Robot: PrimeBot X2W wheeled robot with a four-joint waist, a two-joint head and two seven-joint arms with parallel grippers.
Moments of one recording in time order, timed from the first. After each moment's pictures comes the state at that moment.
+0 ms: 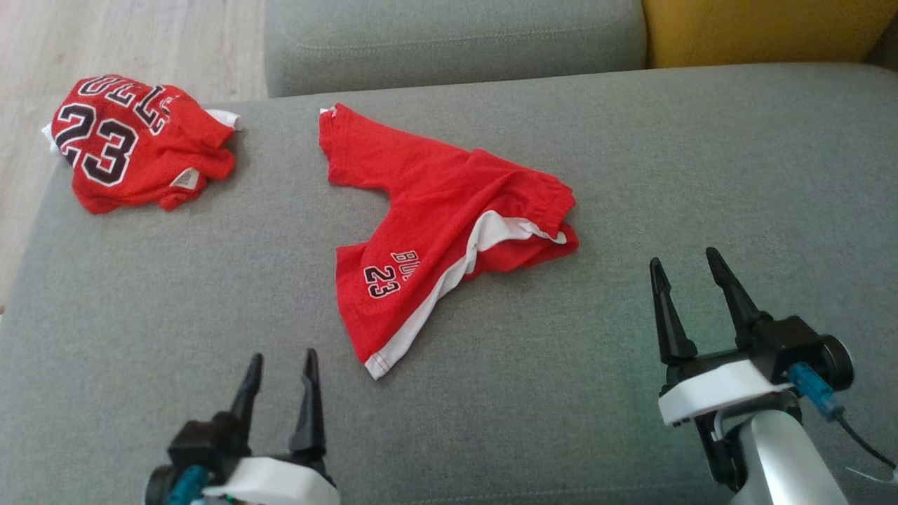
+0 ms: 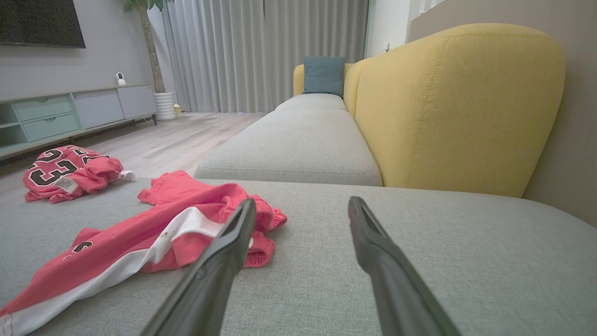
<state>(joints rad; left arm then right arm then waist) 0.14 0.05 -0.23 0.09 -0.25 0.10 -0.25 -0.13 -0.05 0.07 0.32 0.03 0.13 -0.25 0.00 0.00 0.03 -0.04</state>
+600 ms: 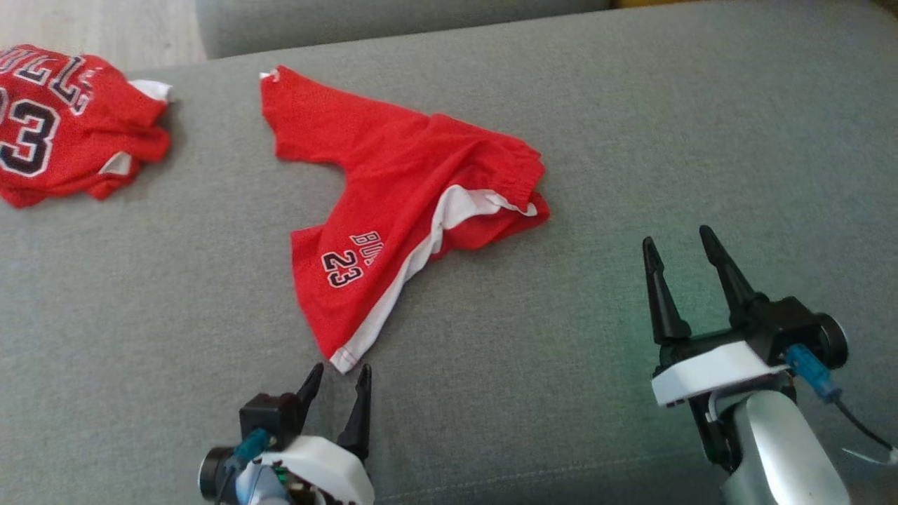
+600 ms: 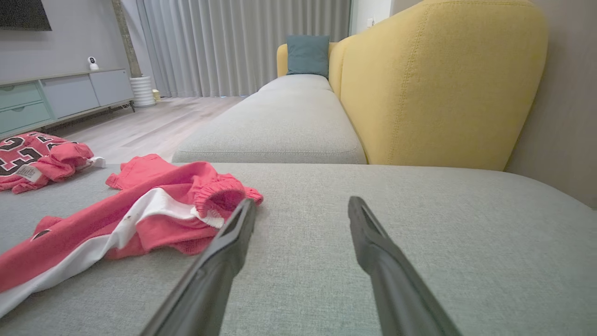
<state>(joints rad) -0.04 0.05 -0.39 0.45 -0.31 0.05 -0.25 -0.17 -0.05 0.09 0.32 0.03 0.13 -0.25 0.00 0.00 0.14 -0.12</state>
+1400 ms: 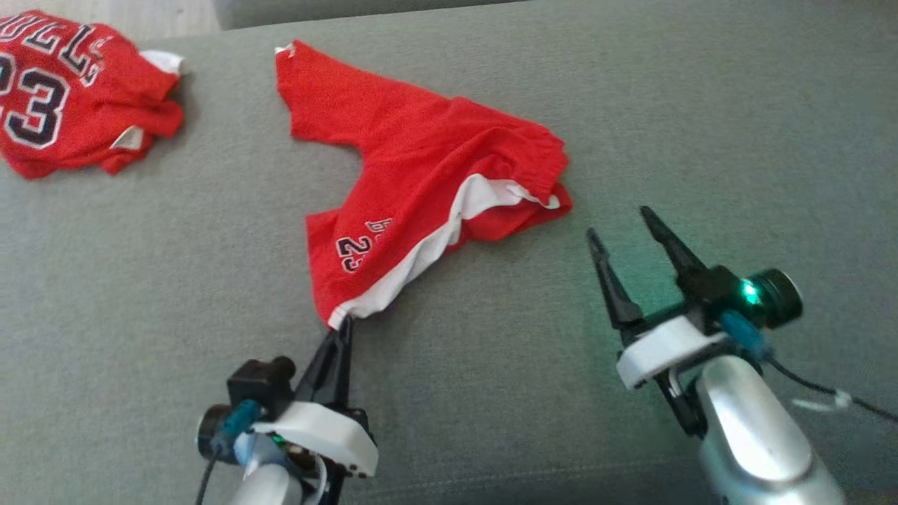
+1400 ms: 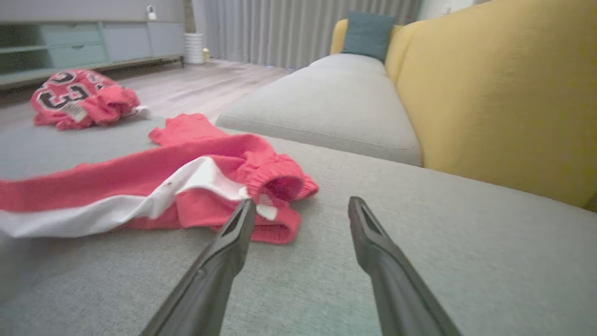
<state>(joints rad) -0.07 0.05 -0.39 0.32 -0.32 0.05 -0.25 -0.29 -0.07 0.21 0.43 -0.05 0.13 -0.25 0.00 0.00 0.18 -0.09</state>
